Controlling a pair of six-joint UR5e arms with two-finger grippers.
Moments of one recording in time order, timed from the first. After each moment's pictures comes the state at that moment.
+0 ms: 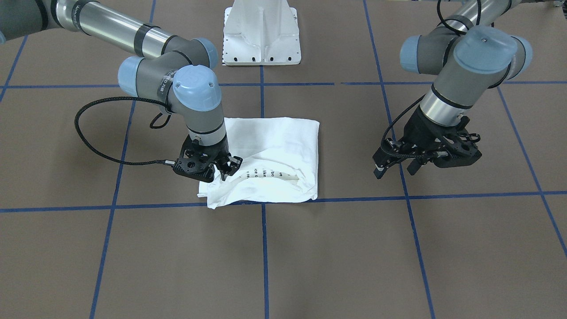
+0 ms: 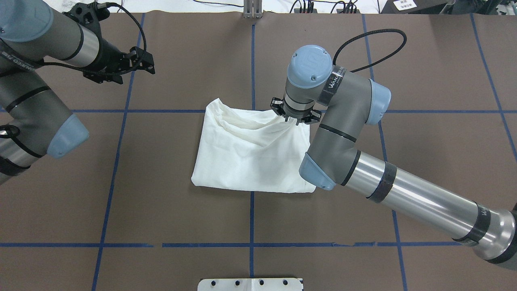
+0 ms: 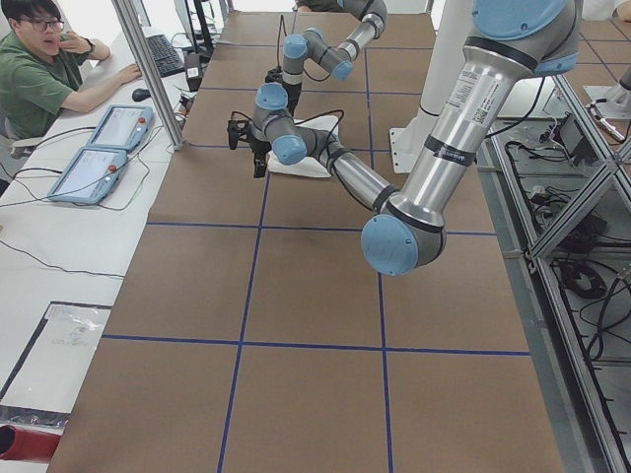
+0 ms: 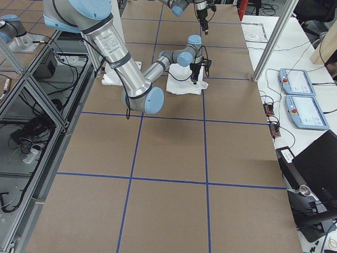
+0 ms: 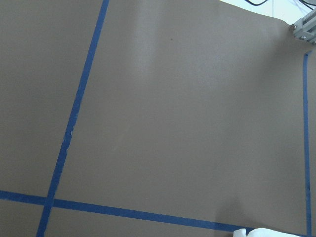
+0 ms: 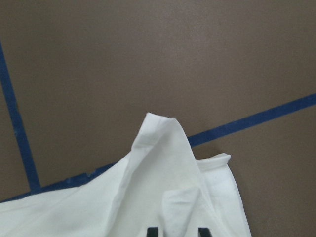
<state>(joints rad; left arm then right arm) -0.92 -2.02 -1.70 -1.95 -2.04 -1.23 0.64 -0.83 1.46 -1.49 1.86 1.44</state>
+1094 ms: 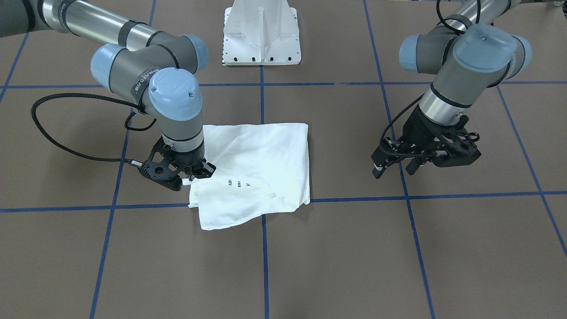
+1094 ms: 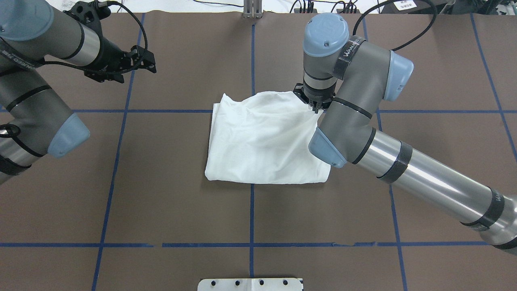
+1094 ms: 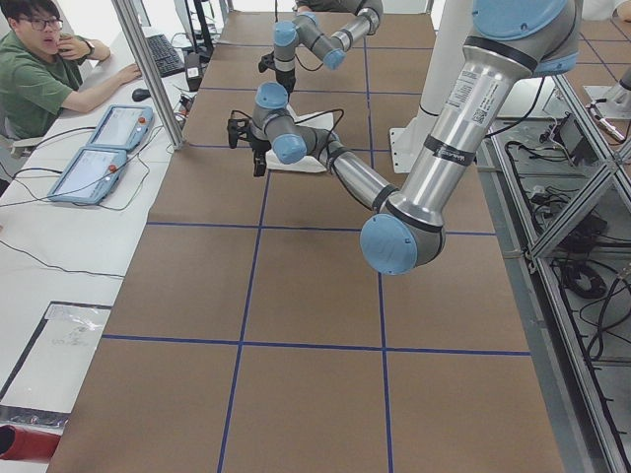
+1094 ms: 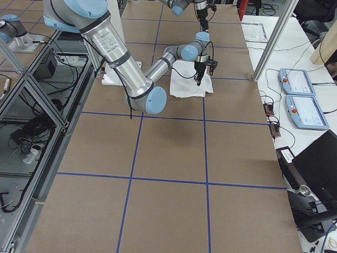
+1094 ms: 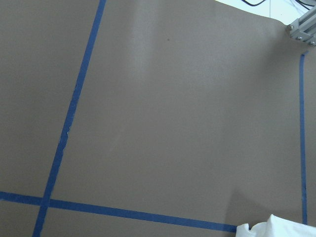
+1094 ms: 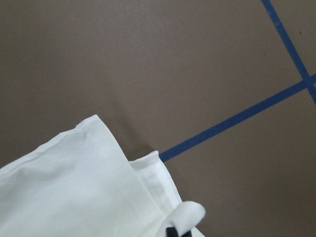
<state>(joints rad) -0.92 -2.03 -1.71 -1.95 -2.04 -1.24 0.72 -0.82 1.51 -1.74 1.92 1.44</state>
